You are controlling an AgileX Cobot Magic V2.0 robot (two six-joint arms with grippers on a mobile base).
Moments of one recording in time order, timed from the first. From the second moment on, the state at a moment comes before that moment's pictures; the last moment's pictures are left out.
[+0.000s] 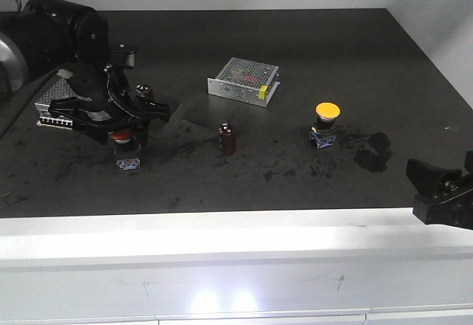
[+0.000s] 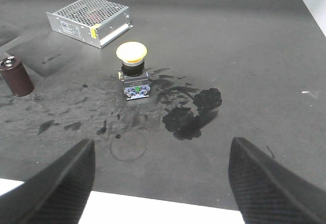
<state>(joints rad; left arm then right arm) -0.32 1.95 -1.74 0.07 1.18 -0.35 0.17 0.81 -0.51 -0.05 0.21 0.05</state>
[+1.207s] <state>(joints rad) -0.42 0.73 -0.84 0.22 0.63 -0.29 0.17 0.81 -0.51 0.00 0.20 0.05</state>
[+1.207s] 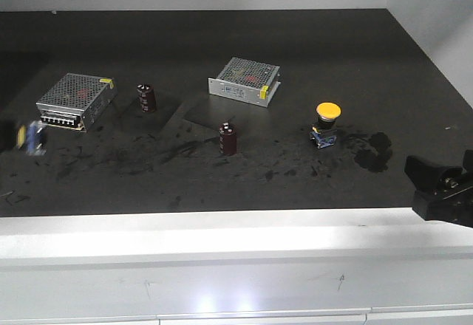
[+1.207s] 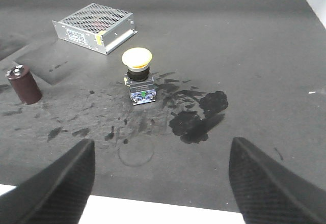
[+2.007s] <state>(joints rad) -0.42 0.19 -0.47 0.22 0.64 -0.29 0.25 1.13 -1.06 -0.02 0.53 -0.08</state>
